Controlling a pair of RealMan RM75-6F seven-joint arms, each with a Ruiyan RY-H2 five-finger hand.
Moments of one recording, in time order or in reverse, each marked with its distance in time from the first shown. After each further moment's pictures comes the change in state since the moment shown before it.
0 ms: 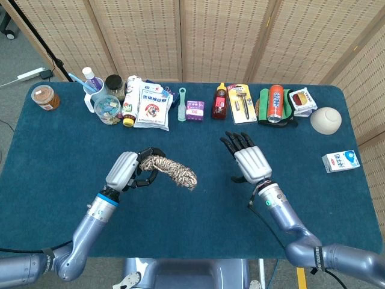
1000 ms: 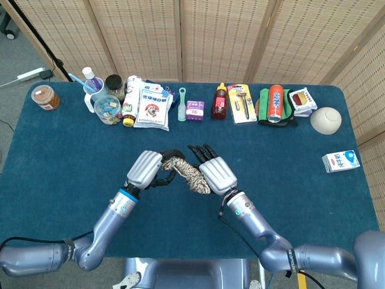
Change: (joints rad) left arm -0.117 -0.128 -0.016 0.118 -0.038 -0.063 0.178; right arm 0.087 -0.181 0.031 -0.038 0.013 -0.041 -0.066
